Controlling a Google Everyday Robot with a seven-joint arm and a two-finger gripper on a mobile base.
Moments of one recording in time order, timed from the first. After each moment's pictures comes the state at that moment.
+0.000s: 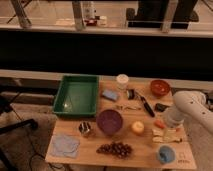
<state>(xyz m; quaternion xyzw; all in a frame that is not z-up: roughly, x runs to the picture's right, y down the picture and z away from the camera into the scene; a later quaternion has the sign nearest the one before) 0.322 0.211 0.784 -0.35 -0.08 0.02 0.93</state>
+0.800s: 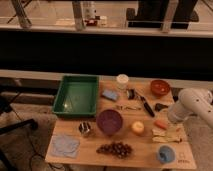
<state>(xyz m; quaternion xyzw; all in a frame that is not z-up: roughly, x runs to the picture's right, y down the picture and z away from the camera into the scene) 0.344 0.185 0.787 -0.31 -0.08 0.04 0.95</state>
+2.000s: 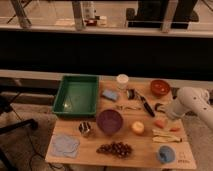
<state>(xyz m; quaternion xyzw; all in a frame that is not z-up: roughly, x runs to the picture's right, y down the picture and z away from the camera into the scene) 0.342 0.176 0.826 -0.30 -0.10 0.03 0.95</state>
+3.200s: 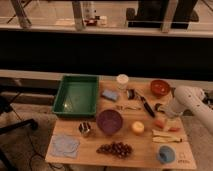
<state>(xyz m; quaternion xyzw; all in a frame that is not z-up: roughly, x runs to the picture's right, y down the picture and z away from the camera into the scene) 0.362 0.181 0.862 -0.32 -0.09 0.03 0.94</state>
